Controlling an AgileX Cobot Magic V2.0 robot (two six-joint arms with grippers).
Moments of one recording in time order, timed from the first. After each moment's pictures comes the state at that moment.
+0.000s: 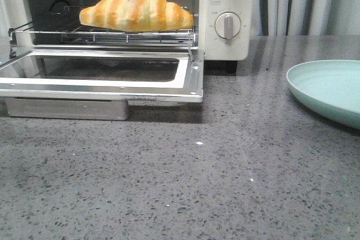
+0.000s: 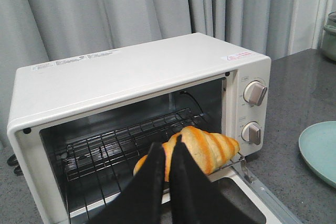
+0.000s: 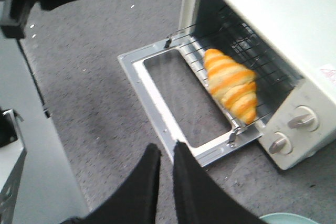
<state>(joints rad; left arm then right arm) -0.51 0.68 -0.74 -0.08 0.22 0.13 0.47 1.02 -1.54 0.40 1.13 -0.48</state>
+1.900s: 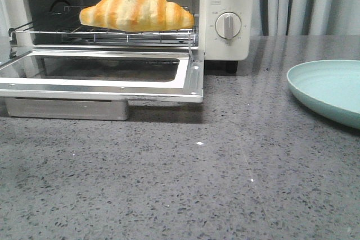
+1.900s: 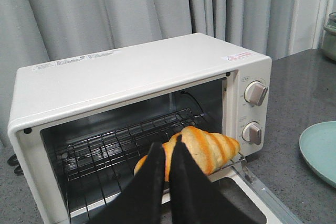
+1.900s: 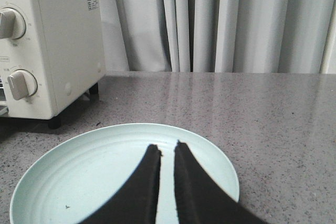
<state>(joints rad) -0.51 0.68 -0.74 -0.08 0.22 0.13 0.04 0.13 0.00 0.45 -0.12 -0.48</state>
